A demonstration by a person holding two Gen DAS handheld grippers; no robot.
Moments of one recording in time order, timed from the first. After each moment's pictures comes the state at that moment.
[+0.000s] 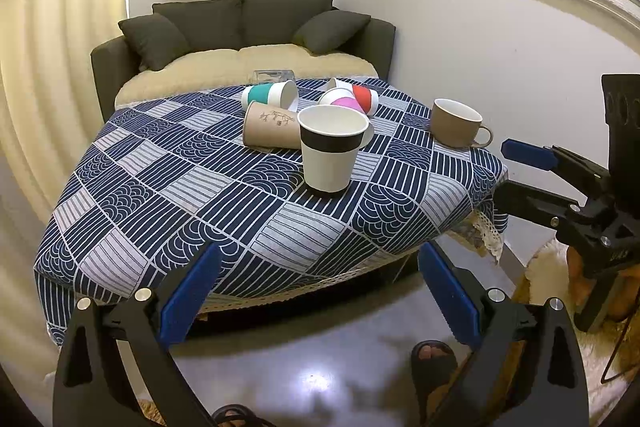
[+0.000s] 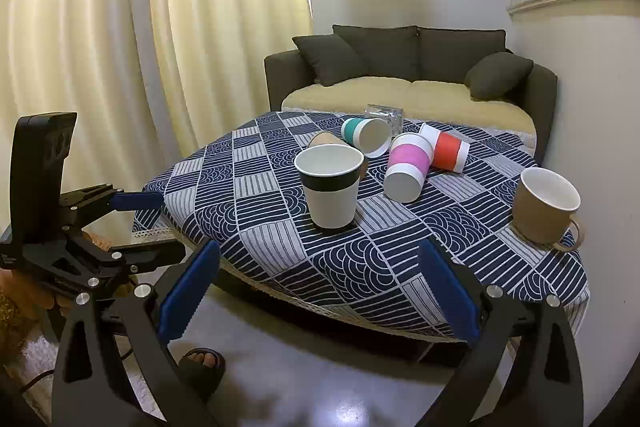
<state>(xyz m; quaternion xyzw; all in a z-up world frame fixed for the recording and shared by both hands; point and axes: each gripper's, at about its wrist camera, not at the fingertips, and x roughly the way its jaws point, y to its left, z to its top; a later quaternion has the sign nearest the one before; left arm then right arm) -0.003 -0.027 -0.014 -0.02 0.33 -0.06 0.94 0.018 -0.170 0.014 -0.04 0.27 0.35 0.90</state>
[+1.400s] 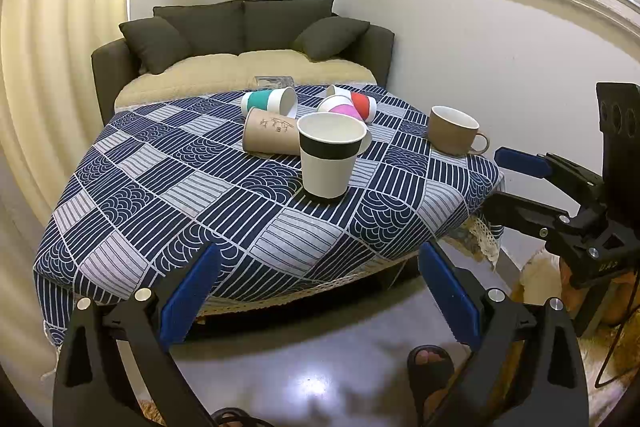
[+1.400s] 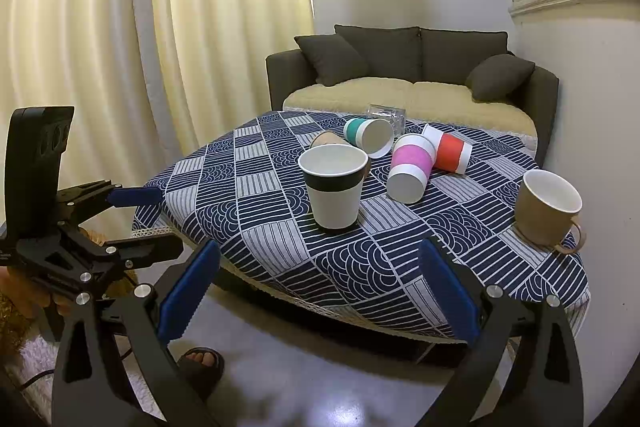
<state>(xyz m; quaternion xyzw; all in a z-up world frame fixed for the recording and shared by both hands) -0.006 -0.027 -0.009 -0.02 0.32 -0.06 0.95 0.017 -0.166 0.014 -0.05 0.27 0.35 0.90</state>
